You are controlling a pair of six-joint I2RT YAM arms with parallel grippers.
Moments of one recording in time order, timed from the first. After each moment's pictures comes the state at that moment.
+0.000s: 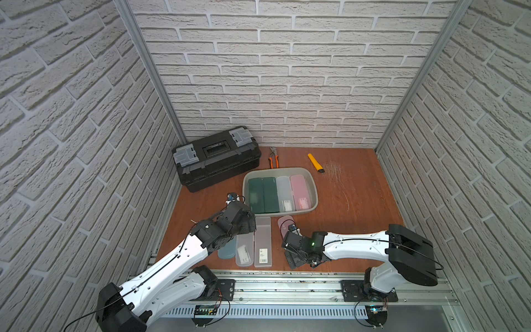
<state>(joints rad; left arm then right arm) -0.72 0.91 0.73 -0.77 -0.28 -0.69 1.14 1.57 0.81 -0.63 0.20 0.78</state>
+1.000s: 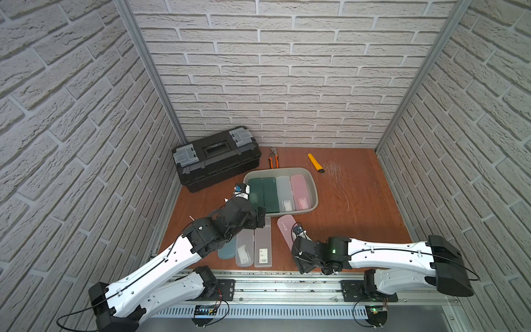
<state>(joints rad) -0.87 0.88 0.92 -0.73 -0.33 -0.60 1.24 1.26 0.80 -0.79 0.26 0.74</state>
